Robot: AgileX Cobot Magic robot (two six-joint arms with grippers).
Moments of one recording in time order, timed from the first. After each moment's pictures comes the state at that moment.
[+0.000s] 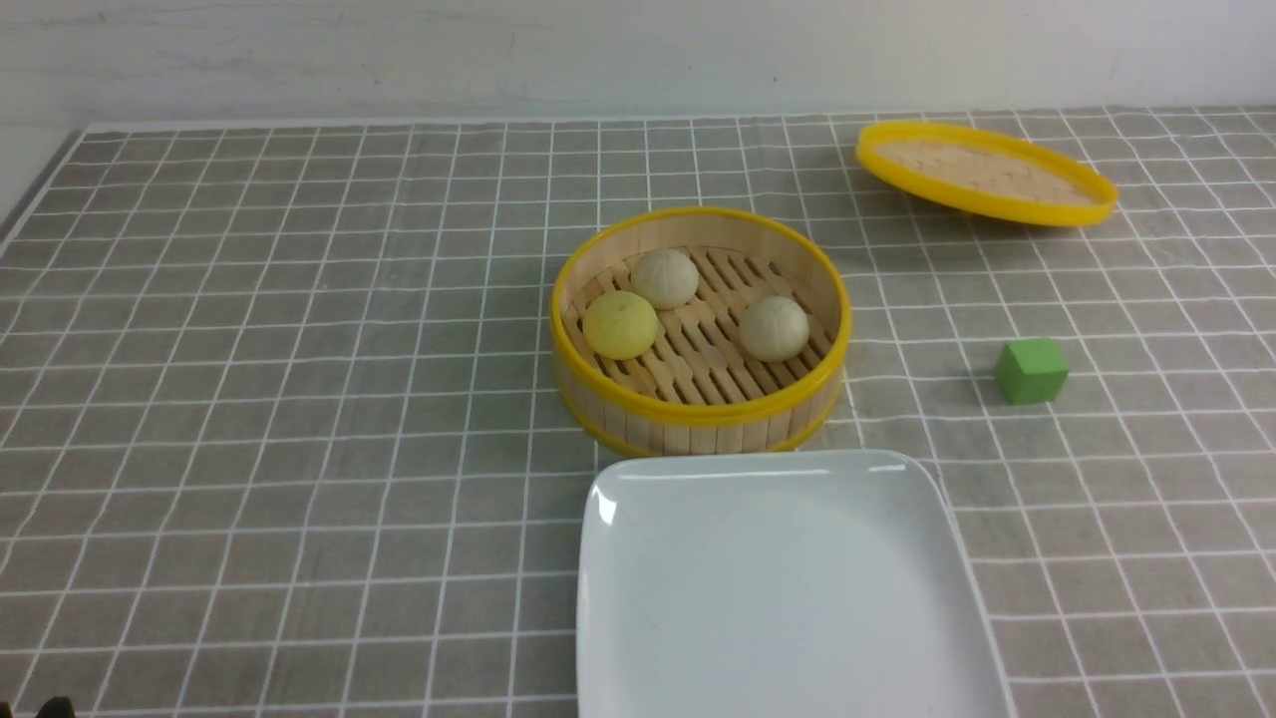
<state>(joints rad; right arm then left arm) 0.02 -0.01 0.02 -0.30 0.41 0.17 0.00 -0.01 0.03 0.15 0.37 -0.10</state>
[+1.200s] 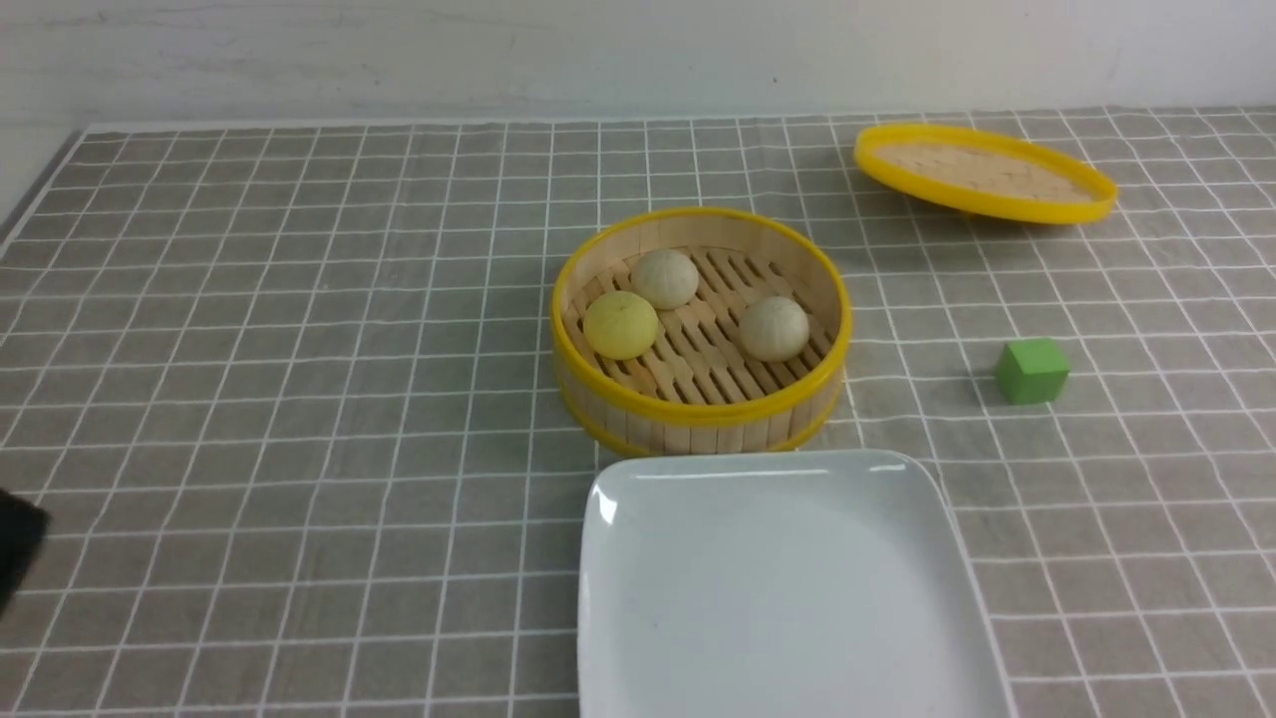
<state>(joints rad) 0.02 0.43 -0.55 0.09 0.52 0.35 0.00 0.22 -0.42 -0.57 0.55 -0.32</state>
